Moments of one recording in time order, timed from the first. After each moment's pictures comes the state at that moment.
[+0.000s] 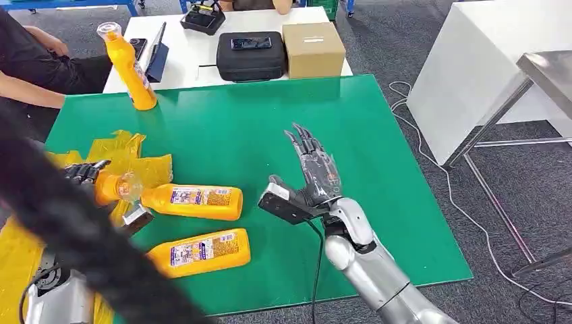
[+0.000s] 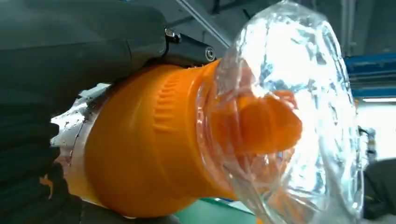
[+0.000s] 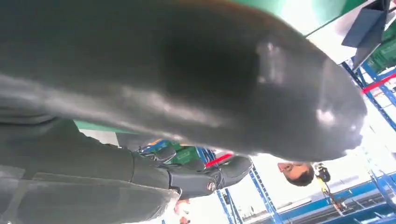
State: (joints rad) left arm -0.38 -0.10 0.34 -1.11 -1.47 0.70 -0.54; right arm -0.36 -0.04 0.54 -1.35 0.83 -0.36 0.03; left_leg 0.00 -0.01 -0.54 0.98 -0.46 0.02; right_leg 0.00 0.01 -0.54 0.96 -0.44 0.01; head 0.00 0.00
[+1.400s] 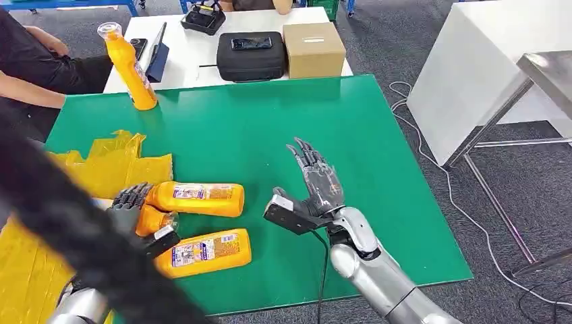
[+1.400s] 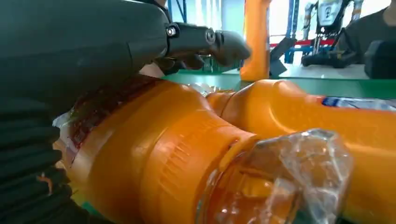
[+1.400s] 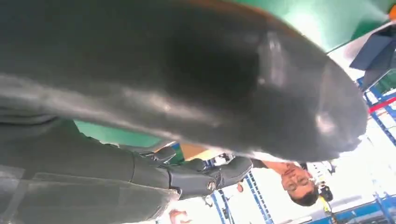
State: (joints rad) left arm -0.52 0.03 0.07 -0.46 -1.28 0.64 -0.42; right arm -0.34 -0.09 0.61 -1.33 0.77 -0.37 0.03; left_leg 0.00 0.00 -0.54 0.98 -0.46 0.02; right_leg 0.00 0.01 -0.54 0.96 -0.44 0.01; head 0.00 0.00
